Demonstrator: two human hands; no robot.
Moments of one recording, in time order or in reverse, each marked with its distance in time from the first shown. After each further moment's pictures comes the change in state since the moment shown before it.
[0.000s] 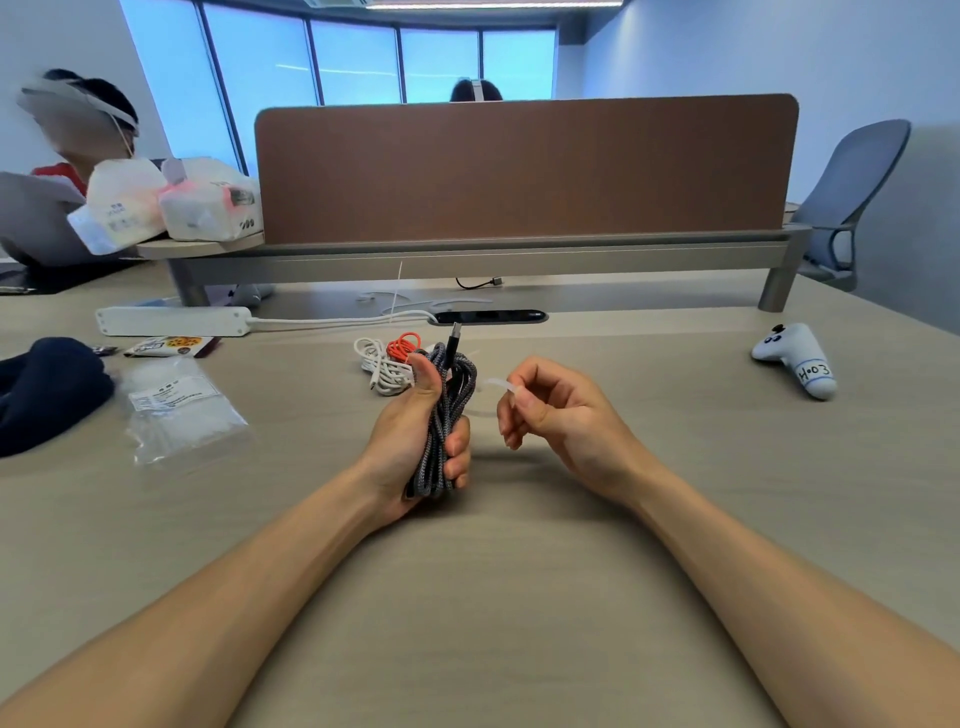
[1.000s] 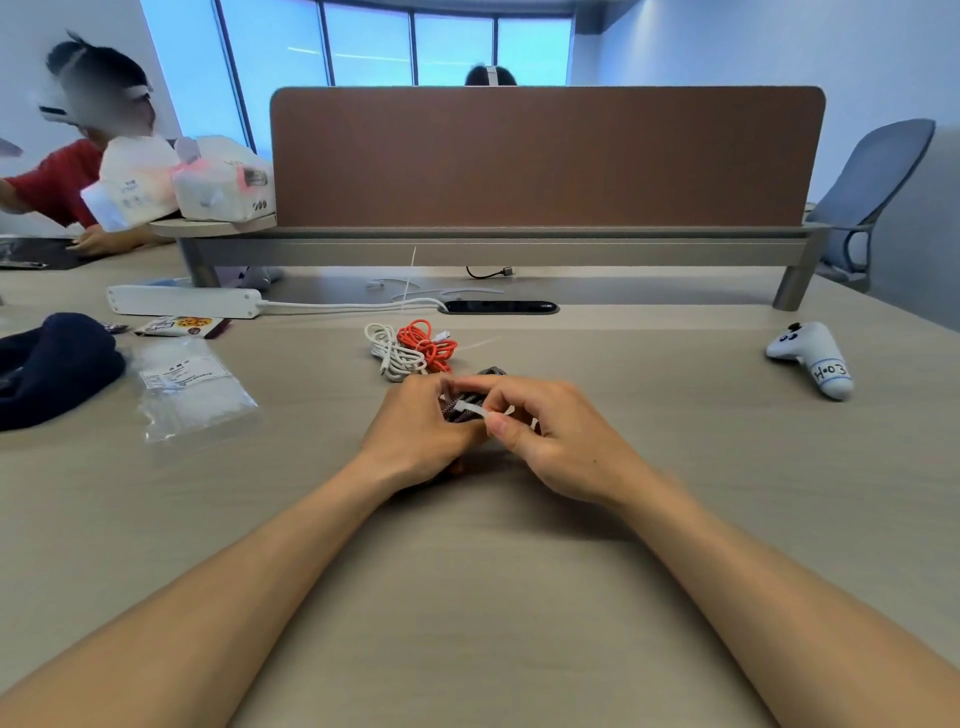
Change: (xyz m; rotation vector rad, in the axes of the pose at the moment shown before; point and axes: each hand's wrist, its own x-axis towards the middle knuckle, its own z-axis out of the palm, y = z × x) left_hand 0.004 0.001 -0.015 0.977 0.151 0.348; right_hand -0.006 -0.016 0.026 -0.838 -0.084 -0.103
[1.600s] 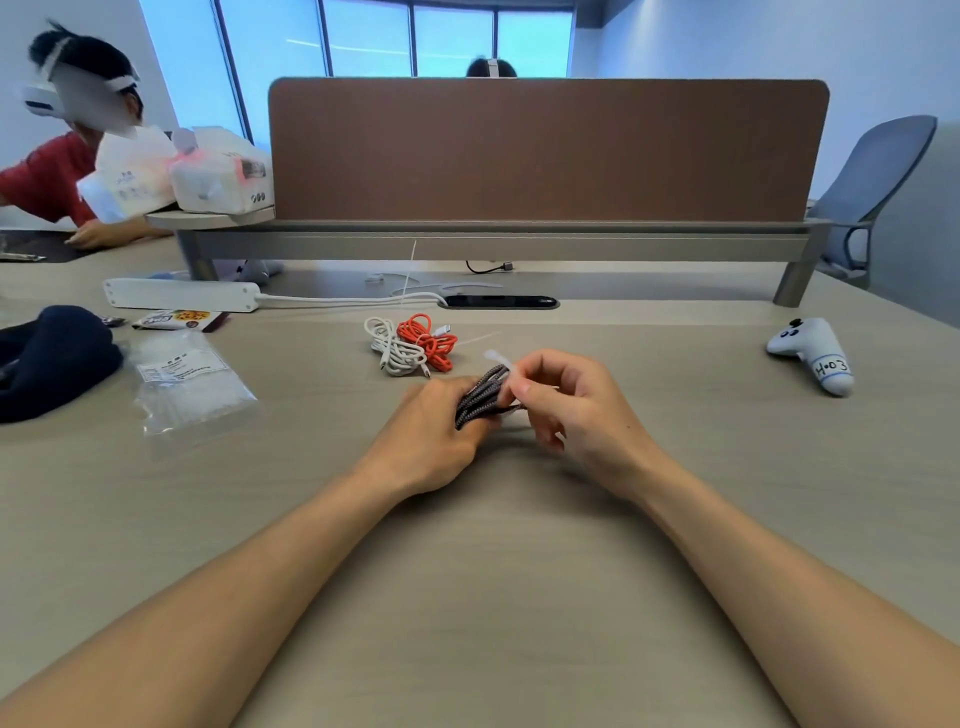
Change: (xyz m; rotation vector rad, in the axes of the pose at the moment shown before) left_hand -0.001 -0.003 0.006 0.200 -0.068 0.099; right_hand -0.001 0.003 -0.005 0.592 0.165 0.248
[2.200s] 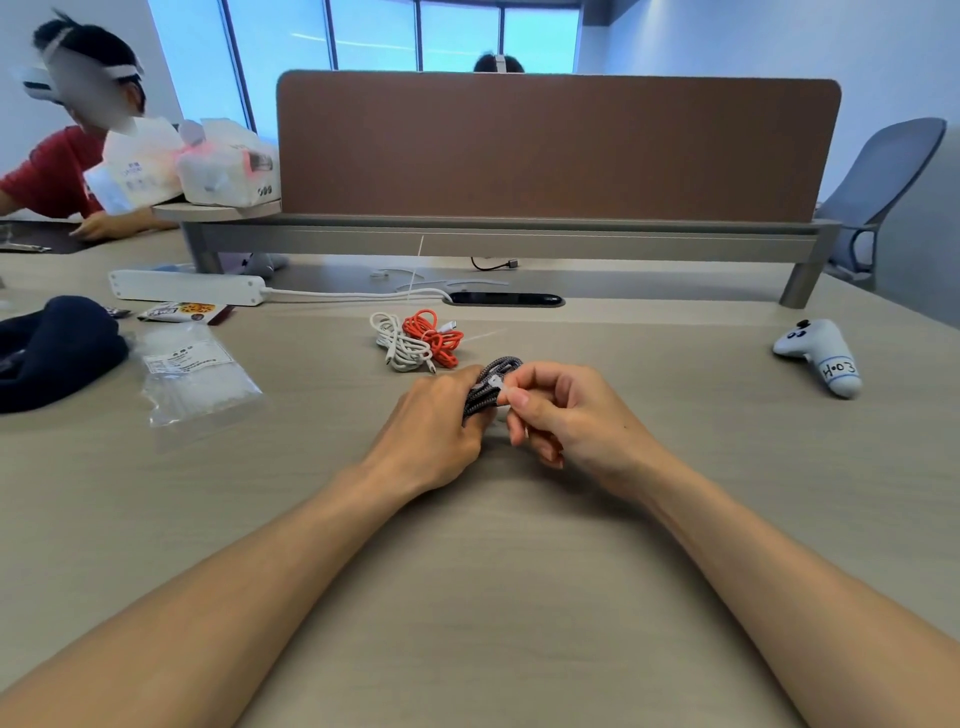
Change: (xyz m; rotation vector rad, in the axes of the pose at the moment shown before) left_hand -0.002 -0.003 0.002 0.156 0.124 0.127; right_hand -0.001 0.001 0.006 0.009 -0.115 0.104
